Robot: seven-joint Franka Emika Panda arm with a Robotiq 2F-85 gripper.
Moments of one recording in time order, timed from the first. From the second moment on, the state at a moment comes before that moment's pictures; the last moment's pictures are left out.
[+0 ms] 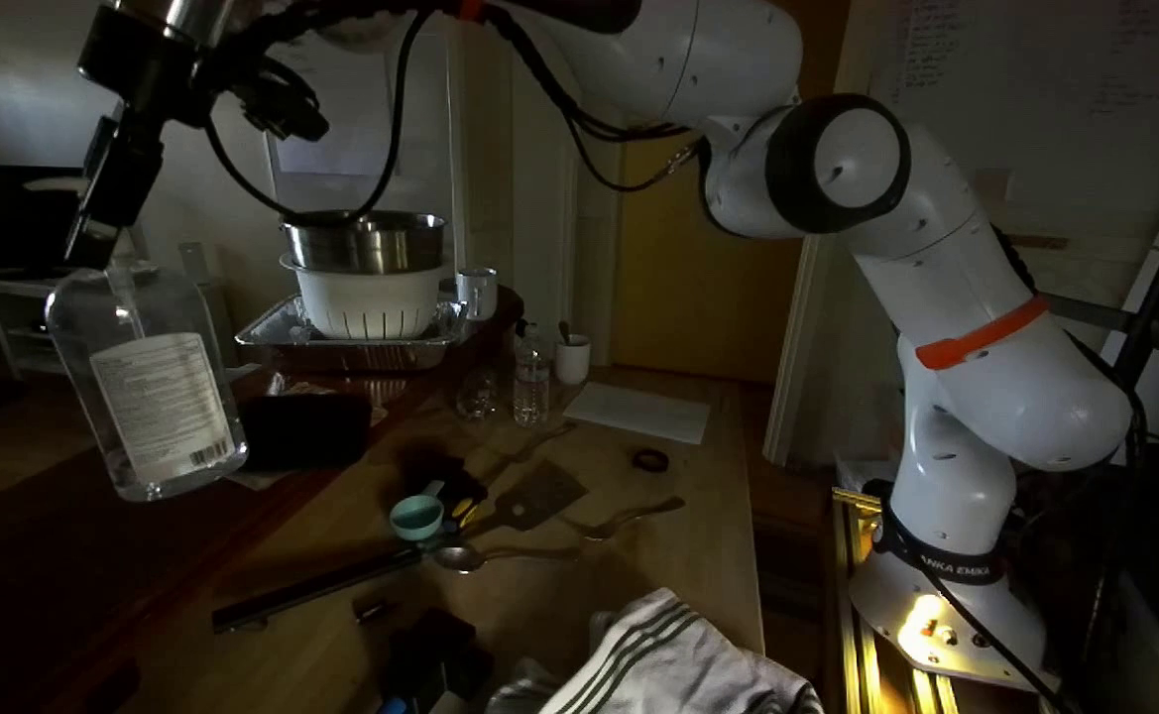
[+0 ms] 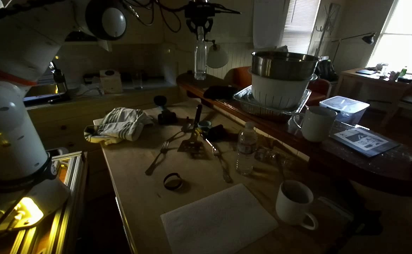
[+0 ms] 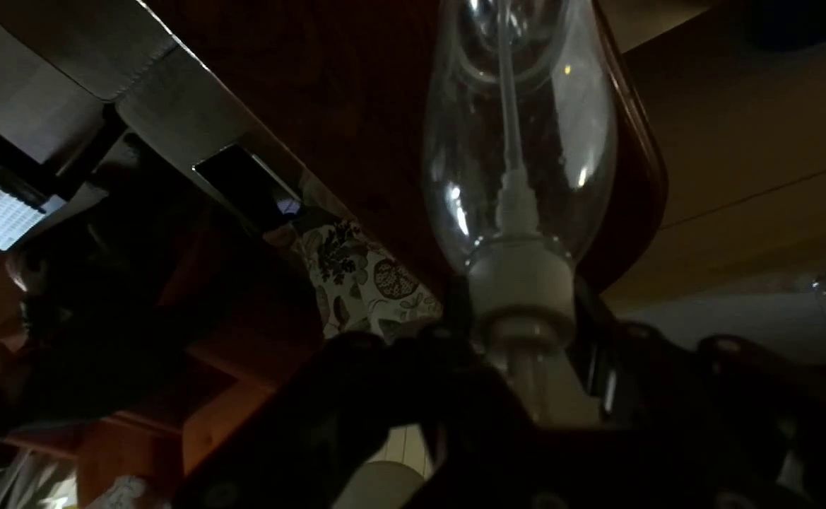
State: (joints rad) arm 0.32 0.68 0.30 -0.76 -0.01 1.88 -0.63
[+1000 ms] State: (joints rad) arm 0.35 0.08 0.22 -1.31 -0.19 1.87 0.15
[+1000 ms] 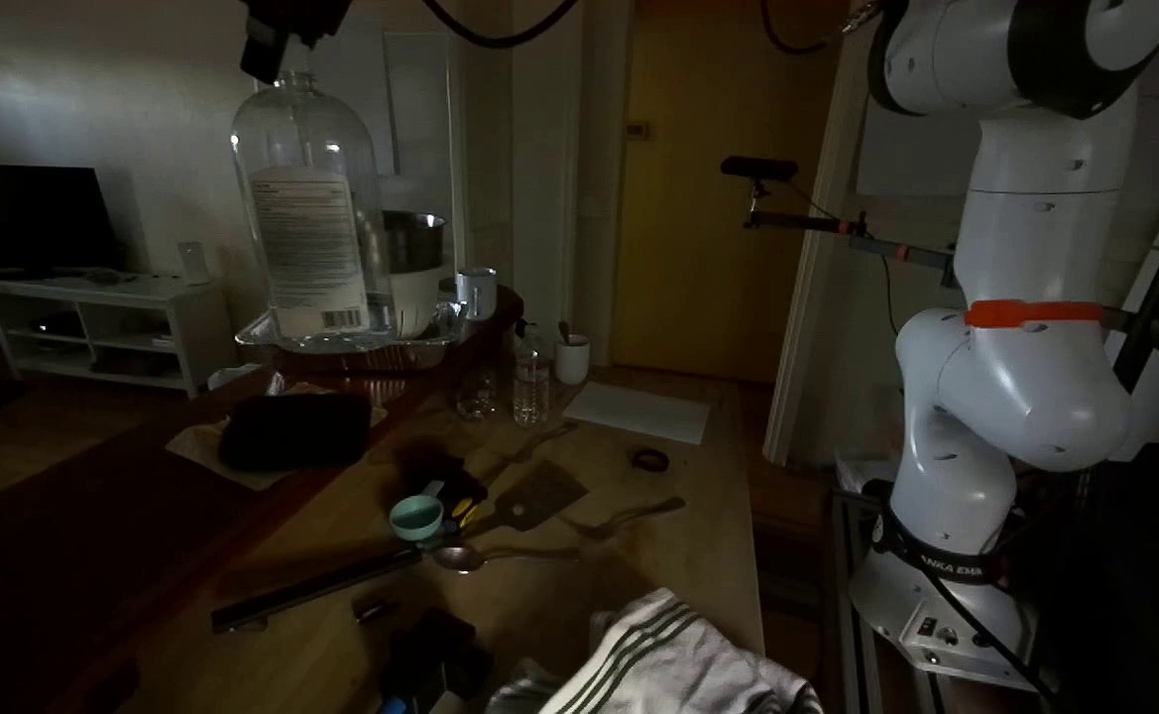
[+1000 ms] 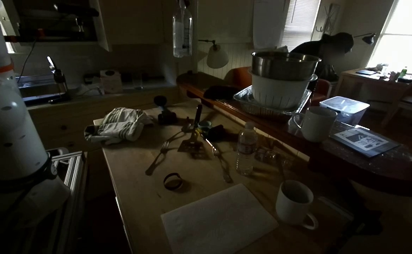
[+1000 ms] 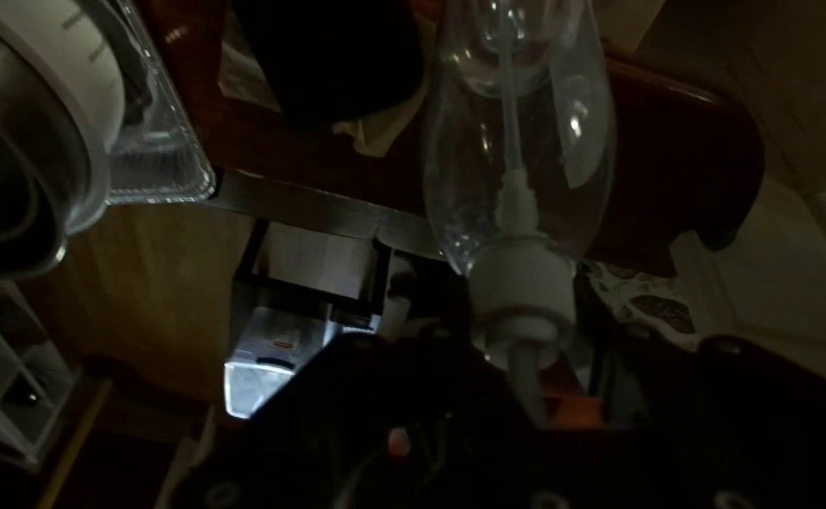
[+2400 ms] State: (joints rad) arm 0.17 -0.24 0.21 -1.76 -0.30 1.75 0.56
